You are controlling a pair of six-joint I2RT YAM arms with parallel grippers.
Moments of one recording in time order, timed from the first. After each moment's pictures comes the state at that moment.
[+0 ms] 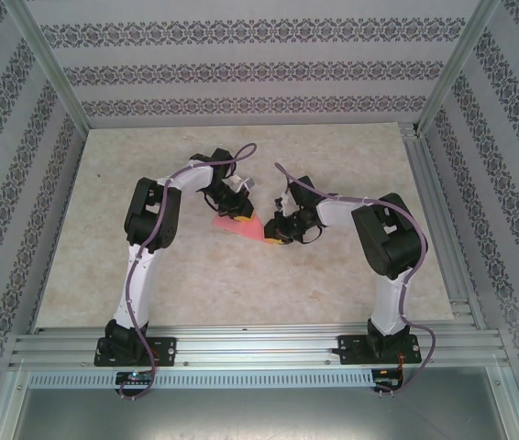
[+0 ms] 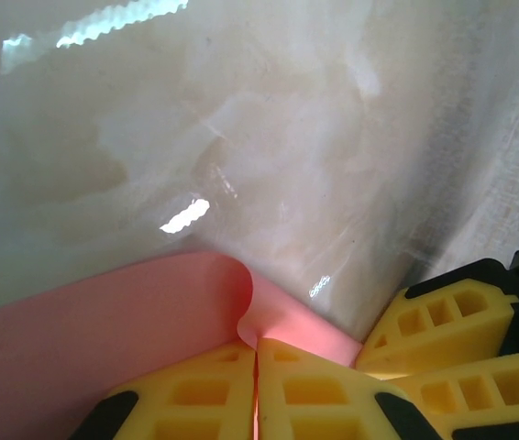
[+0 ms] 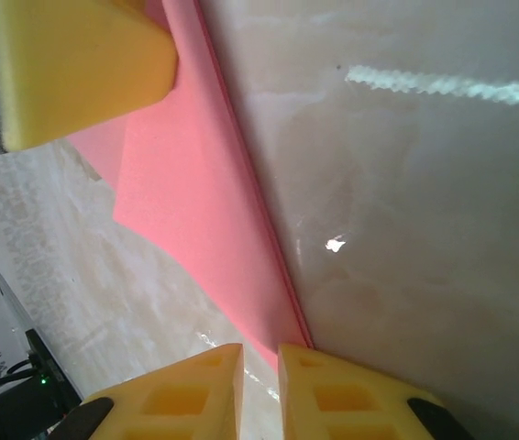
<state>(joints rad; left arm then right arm) -0.37 2.40 1.86 -0.96 0.78 -0.13 0.45 1.95 1.09 -0.30 -0.69 0.53</state>
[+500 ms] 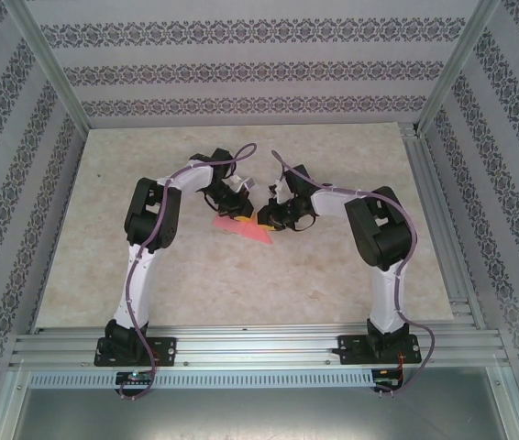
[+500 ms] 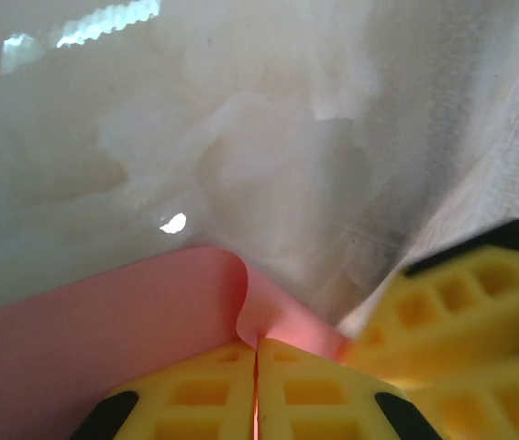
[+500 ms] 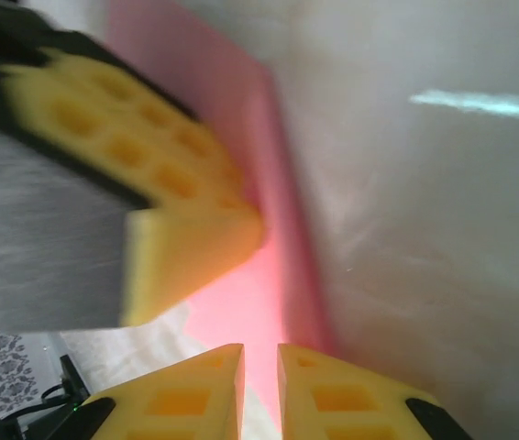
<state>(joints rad) -0.37 2.40 1.86 -0.96 0.78 -0.13 0.44 2.08 1.24 -0.27 -0.73 0.55</state>
